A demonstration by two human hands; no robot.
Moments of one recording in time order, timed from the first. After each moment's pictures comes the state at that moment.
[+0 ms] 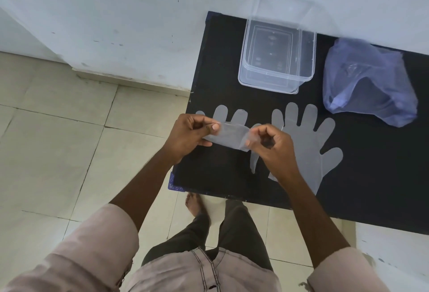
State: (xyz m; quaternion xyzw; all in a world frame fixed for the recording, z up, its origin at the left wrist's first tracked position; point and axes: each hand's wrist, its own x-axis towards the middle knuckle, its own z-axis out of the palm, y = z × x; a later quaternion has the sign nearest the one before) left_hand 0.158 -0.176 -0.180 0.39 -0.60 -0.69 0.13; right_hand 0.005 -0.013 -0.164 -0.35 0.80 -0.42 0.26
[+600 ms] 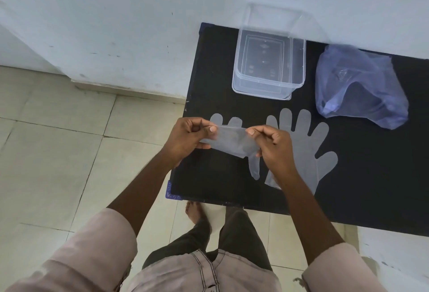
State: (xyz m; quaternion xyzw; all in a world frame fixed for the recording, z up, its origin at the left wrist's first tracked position) left_hand 0.145 -0.179 -0.167 0.38 -0.61 -0.69 0.12; right_hand -0.011 -0.025 -0.166 -0.30 0.81 -0.45 0.24
